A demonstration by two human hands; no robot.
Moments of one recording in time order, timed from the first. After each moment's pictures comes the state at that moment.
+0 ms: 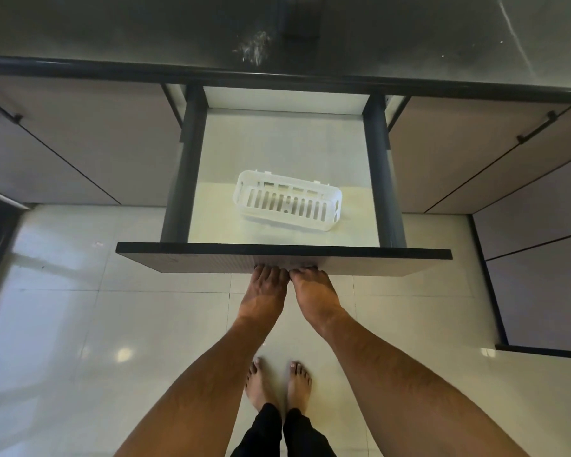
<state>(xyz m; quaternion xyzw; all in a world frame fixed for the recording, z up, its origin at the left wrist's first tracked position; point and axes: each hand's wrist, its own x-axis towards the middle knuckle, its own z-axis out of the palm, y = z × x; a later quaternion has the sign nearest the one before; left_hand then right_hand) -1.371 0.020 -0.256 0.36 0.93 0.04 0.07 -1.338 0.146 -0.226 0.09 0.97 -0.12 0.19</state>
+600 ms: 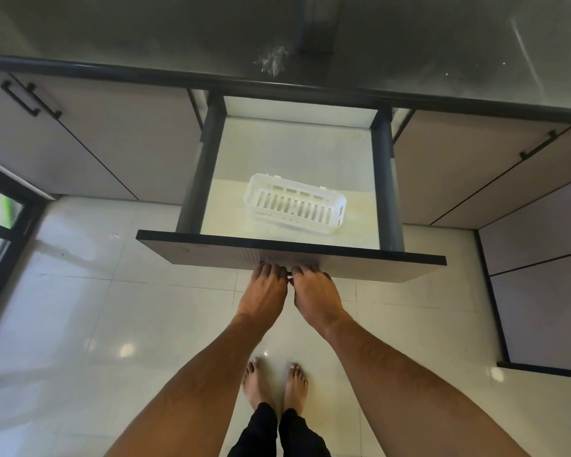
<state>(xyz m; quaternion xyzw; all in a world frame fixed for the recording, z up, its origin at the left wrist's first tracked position) -1.346 0.007 -0.235 0.34 0.93 0.00 0.09 -1.309 0.141 -0.212 0.02 0.98 -0.14 0.11</state>
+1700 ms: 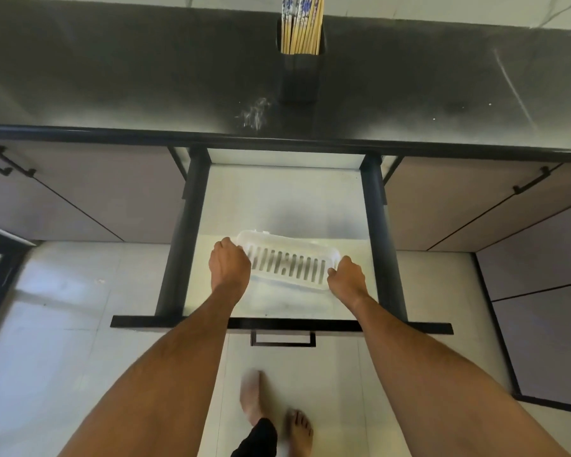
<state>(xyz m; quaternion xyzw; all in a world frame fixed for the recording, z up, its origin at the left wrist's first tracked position) -1.545 0.043 -0.190 -0.05 0.95 0.29 0.09 -1.446 0.263 -0.196 0.35 0.87 -0.33 0.12</state>
